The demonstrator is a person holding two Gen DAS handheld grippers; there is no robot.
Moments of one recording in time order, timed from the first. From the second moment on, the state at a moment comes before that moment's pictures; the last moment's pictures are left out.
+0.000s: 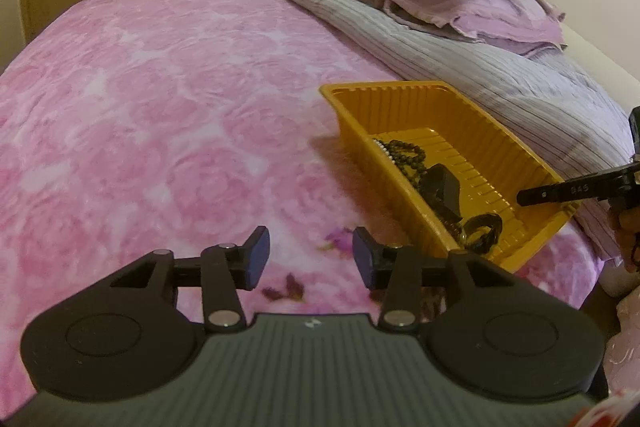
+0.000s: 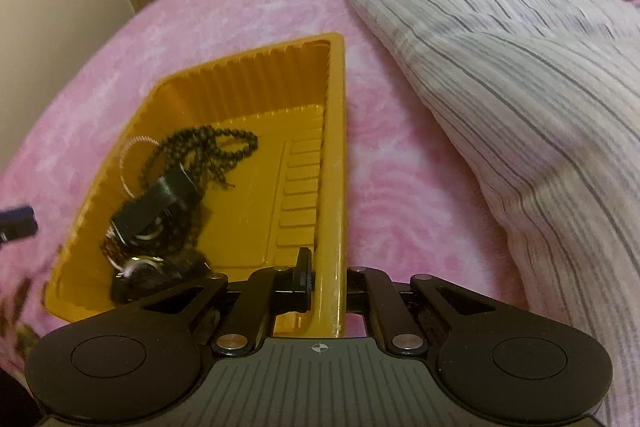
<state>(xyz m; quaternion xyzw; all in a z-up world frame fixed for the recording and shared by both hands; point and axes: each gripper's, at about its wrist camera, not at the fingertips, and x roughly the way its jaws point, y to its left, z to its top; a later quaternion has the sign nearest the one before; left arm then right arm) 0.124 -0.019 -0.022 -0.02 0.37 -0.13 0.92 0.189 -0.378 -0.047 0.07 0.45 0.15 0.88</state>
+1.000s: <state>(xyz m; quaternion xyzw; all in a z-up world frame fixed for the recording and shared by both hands) 0.038 0.010 -0.012 -0.09 0.40 -0.02 0.91 0.072 -0.288 0.001 0.07 0.43 0.13 0.89</state>
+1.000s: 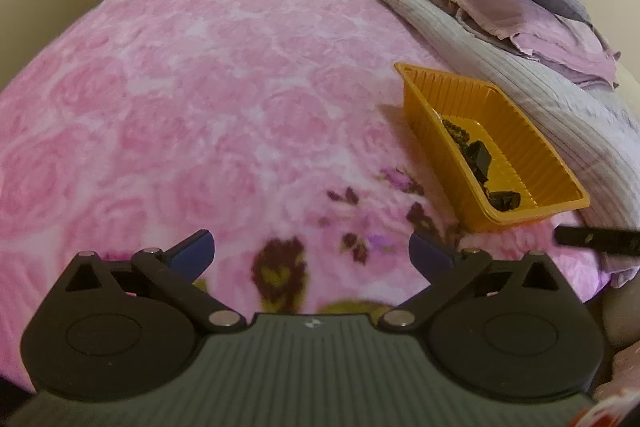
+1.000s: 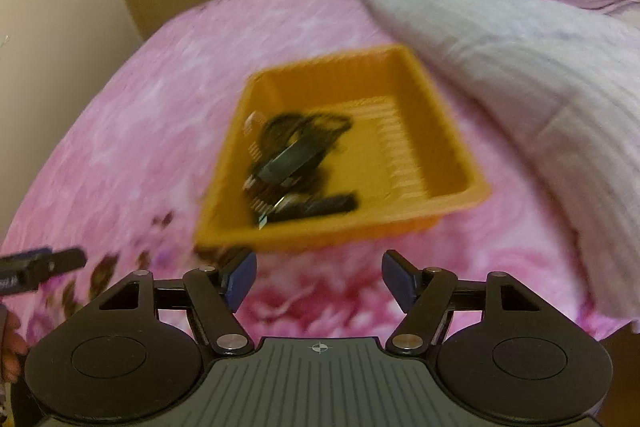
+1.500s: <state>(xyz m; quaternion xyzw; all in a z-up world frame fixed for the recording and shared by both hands) 0.008 -0.020 -0.016 -0.08 0.43 -0.01 0.90 0.044 -0.243 0.000 0.02 0.44 0.15 0.88</state>
